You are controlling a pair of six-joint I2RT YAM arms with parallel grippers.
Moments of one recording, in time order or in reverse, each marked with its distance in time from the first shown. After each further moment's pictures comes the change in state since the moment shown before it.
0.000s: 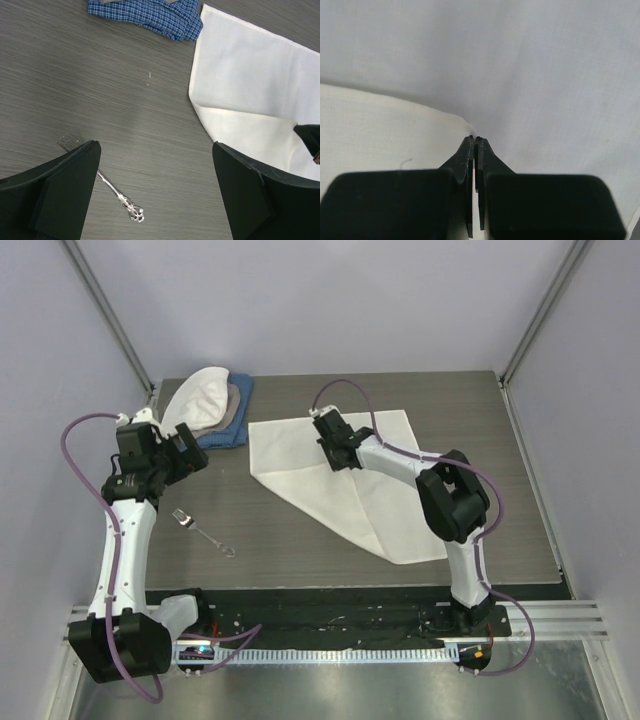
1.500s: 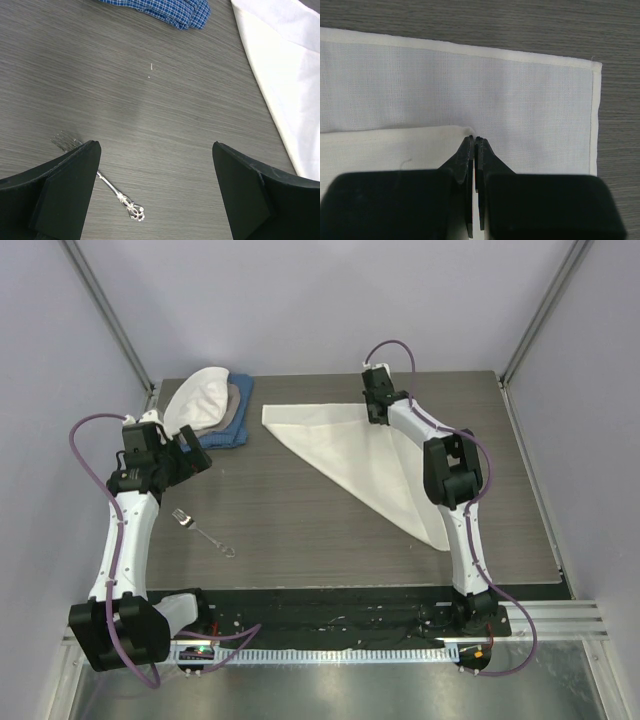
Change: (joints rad) left arm 0.000 0.061 -0.015 0.011 0.015 -0.002; right arm -0.346 0.327 0.431 0.026 0.047 -0.053
